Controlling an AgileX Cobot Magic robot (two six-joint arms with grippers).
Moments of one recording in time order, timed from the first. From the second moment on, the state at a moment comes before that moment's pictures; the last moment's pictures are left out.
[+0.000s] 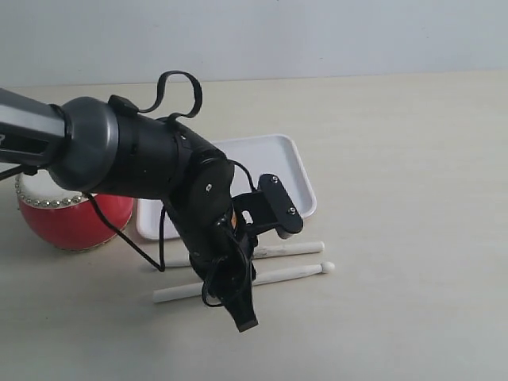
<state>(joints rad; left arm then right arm) -0.89 2.01 -1.14 -0.06 0.63 0.40 0.10 0.00 0.00 0.14 0.27 -0.01</state>
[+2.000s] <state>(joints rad) -1.09 1.51 -1.00 -0.40 0.00 0.47 0.10 0.00 0.00 0.14 0.27 -0.01</state>
